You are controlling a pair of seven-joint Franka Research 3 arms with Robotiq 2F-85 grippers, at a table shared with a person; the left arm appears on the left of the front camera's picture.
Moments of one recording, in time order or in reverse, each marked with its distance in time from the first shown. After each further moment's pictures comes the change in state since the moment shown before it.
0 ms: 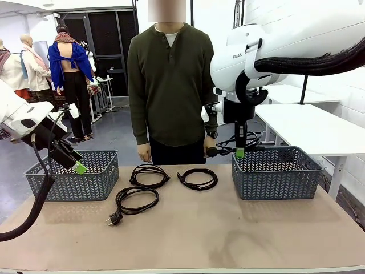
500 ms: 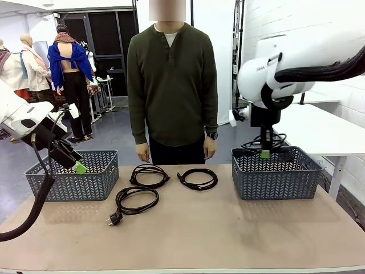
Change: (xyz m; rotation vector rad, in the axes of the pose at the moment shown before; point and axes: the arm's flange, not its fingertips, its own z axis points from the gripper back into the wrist) left arm 0.000 0.000 0.000 0.000 0.000 0.000; right arm -0.082 -0.047 -0.039 -0.044 0.027 -0.018
